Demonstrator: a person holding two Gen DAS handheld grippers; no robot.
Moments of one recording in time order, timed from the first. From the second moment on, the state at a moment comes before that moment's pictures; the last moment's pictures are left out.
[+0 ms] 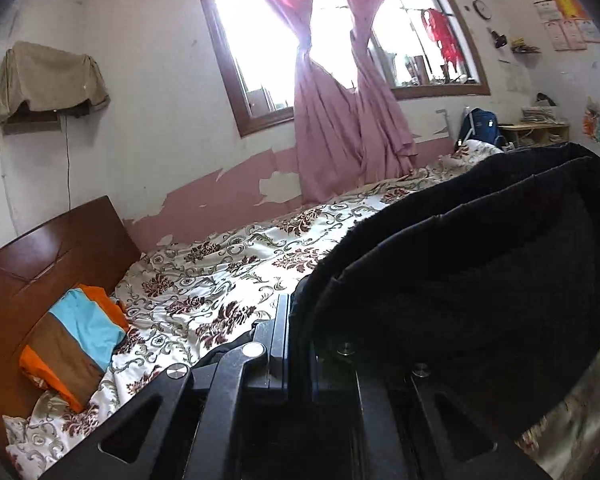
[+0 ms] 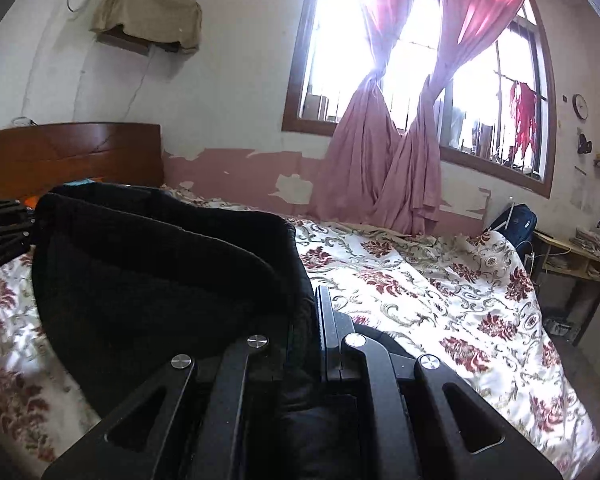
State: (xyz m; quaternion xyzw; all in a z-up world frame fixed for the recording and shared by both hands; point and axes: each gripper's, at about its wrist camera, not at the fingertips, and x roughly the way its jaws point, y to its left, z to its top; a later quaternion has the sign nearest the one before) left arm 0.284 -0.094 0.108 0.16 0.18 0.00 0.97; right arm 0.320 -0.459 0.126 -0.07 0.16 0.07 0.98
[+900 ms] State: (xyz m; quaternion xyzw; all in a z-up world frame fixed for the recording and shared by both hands) left arm 0.456 -0.099 0.021 0.03 0.29 -0.01 0.96; right arm 0.509 -0.450 0.035 -0.09 0.27 0.03 0.96
